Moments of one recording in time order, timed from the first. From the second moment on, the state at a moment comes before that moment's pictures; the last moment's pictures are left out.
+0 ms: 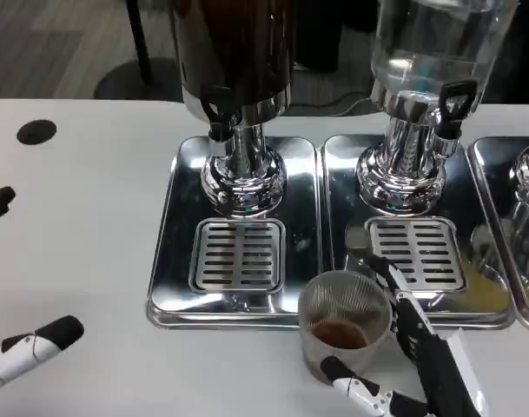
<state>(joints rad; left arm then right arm) 0.50 0.57 0.37 -0.10 0.48 -0.54 0.09 0.19 -0.10 0.12 0.62 -0.31 -0.97 -0.17</state>
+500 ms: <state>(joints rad) 0.49 0.57 0.37 -0.09 0.48 -0.54 0.09 0.21 -0.12 0.13 0.56 -0.26 -0.97 -0.12</state>
